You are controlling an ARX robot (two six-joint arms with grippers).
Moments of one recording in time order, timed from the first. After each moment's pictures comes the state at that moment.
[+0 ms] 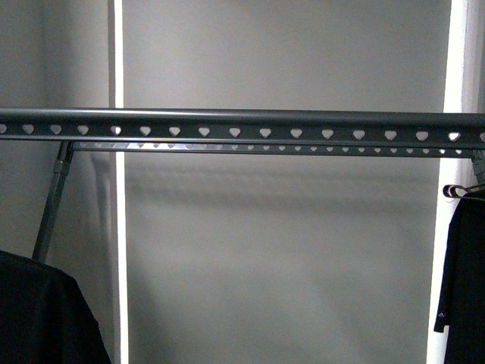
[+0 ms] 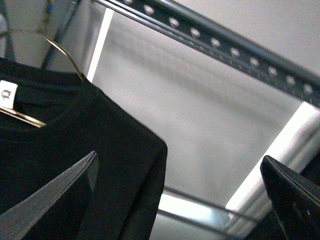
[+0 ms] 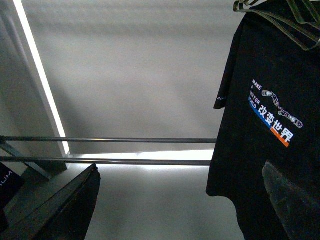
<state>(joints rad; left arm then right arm) -0.06 0.50 0.25 0.44 -0.16 -0.38 0.00 0.00 0.01 0.00 0.00 0.00</state>
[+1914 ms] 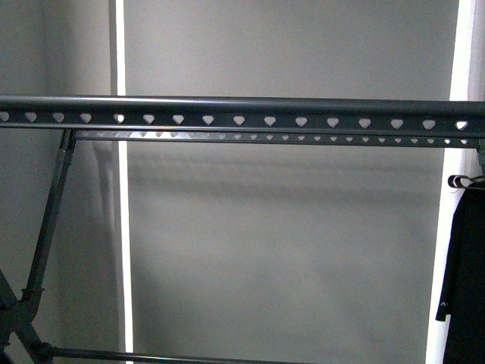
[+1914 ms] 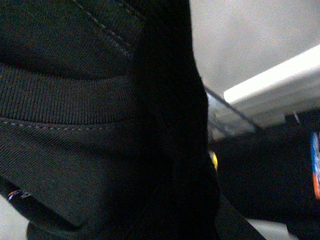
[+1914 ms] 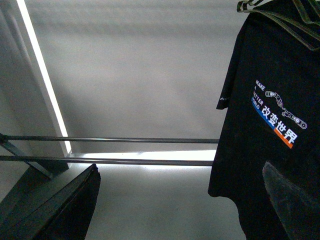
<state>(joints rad) 0.10 1.26 0.79 -0.02 0.30 -0.47 0.00 0.00 0.01 0.00 0.00 0.00</state>
